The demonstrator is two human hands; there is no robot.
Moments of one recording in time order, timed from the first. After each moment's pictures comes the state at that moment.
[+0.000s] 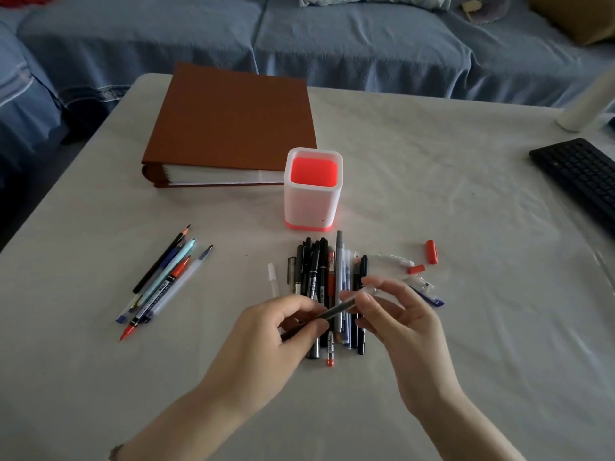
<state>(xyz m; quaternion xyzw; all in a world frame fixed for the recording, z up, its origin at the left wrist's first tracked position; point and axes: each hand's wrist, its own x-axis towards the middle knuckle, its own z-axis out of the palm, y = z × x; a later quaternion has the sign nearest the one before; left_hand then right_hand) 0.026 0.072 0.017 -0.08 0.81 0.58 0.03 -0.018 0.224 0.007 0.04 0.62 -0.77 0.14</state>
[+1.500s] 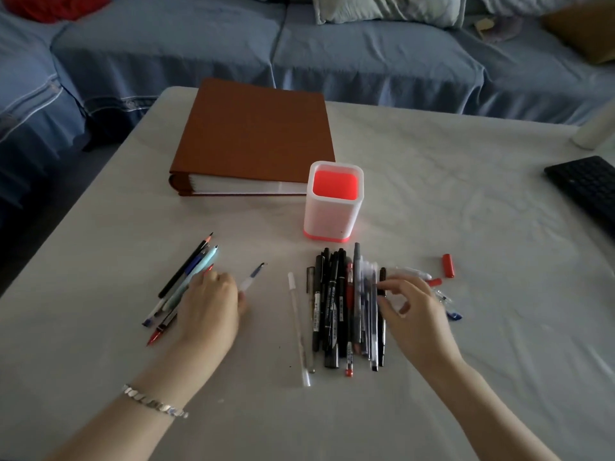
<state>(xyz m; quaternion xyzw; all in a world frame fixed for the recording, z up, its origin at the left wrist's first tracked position) -0.004 -0.018 -0.043 -0.19 0.98 0.06 0.02 -0.064 0.233 -0.045 -0.12 0.92 -0.37 0.00</state>
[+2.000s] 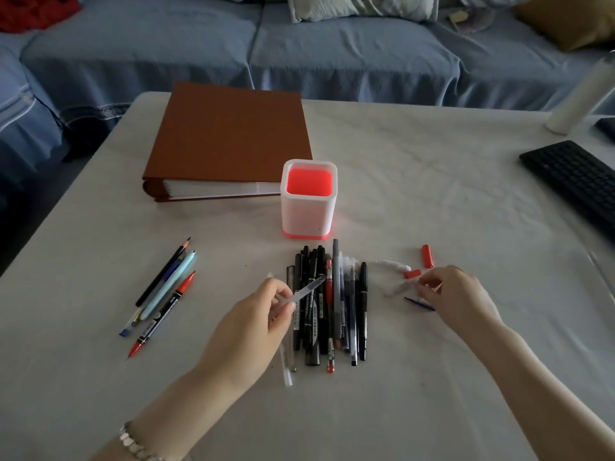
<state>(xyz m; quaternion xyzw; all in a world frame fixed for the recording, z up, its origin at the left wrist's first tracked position) 0.011 0.047 -0.018 -0.02 0.91 0.40 -0.05 -0.109 0.309 -0.043 0.00 0.98 -0.18 0.10</state>
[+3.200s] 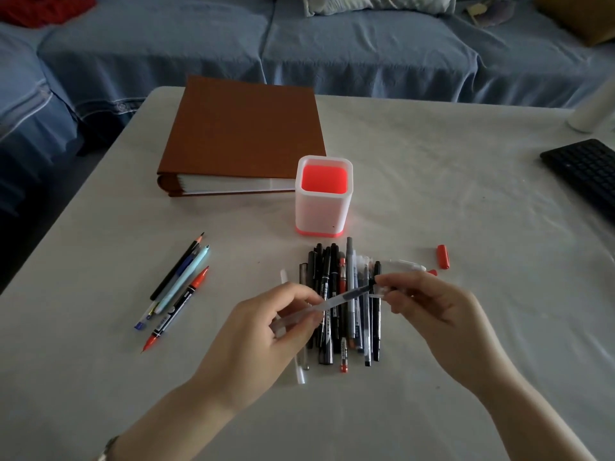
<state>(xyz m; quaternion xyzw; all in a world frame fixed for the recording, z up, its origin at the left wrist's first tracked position) 0.025 0.047 0.018 0.01 0.86 0.52 -0.03 -0.040 0.244 0.024 -0.14 0.78 -0.60 0.11</state>
